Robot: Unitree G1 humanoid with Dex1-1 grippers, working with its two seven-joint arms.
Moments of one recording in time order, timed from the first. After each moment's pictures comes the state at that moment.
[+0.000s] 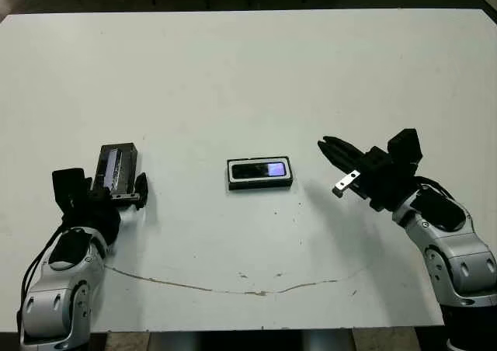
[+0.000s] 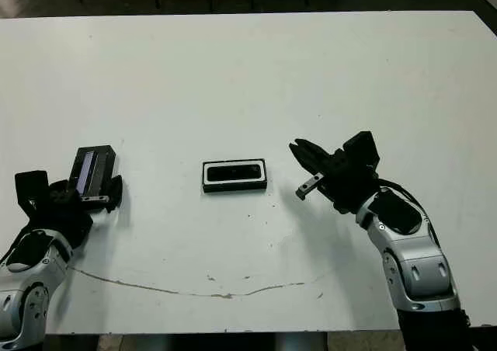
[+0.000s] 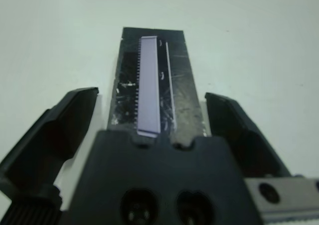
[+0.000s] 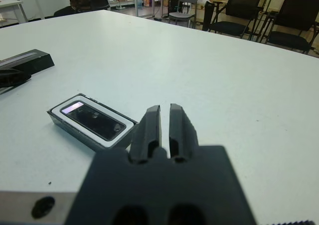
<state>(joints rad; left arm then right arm) 0.07 0.21 0.22 -0.37 -0.23 0.65 -0.03 -0.15 -0.44 0.01 -0.24 0.29 0.35 0.54</state>
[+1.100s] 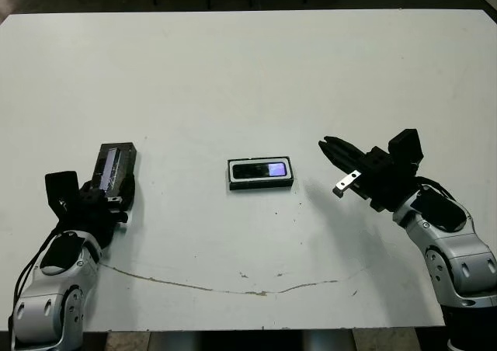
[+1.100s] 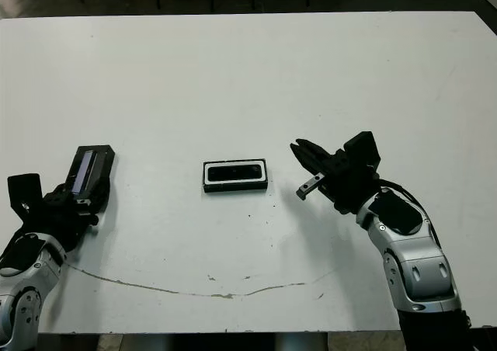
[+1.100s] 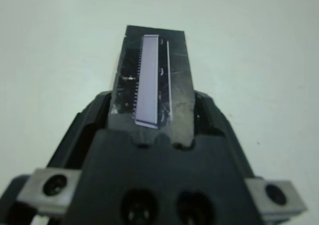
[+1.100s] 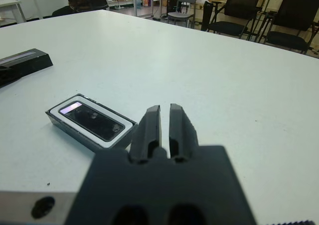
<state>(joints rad) 0.10 0.25 0.23 -0.38 -0.27 0.63 -0.10 -0.15 -0.44 0.01 -0.24 0.29 0.35 0.53</state>
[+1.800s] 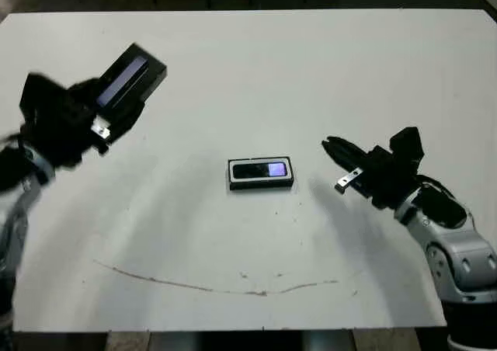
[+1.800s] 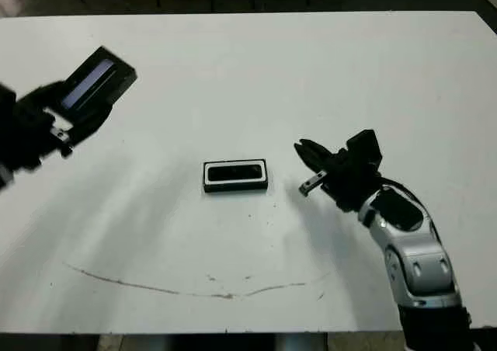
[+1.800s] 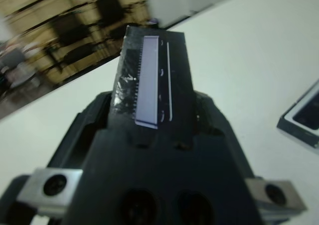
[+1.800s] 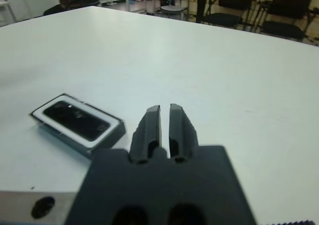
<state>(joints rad) -0.39 0.74 0.10 -0.12 -0.27 0.37 -0.73 -0.19 -0.44 -0.03 -0.17 0.31 0.38 0.53</state>
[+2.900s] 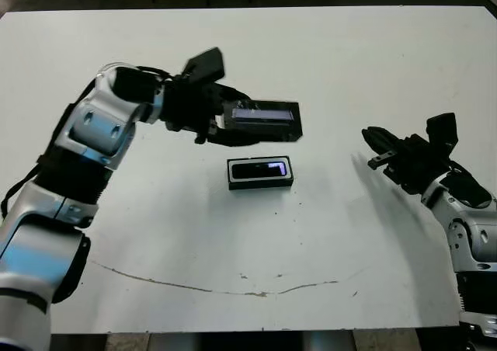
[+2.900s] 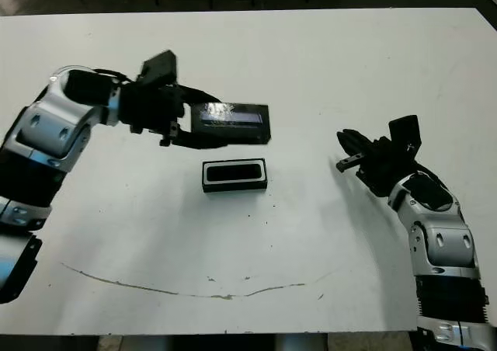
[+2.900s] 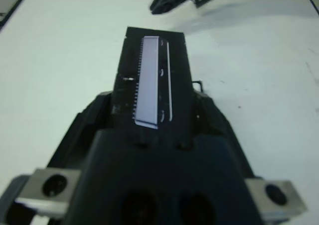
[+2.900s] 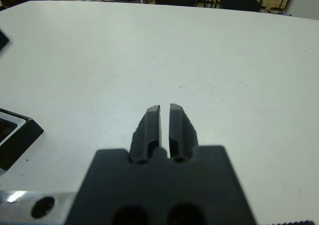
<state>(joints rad) -0.91 0.51 -0.40 0.29 -0.11 0.33 -1.24 -0.29 -0.48 -0.13 0.08 0.30 0.37 0.51</state>
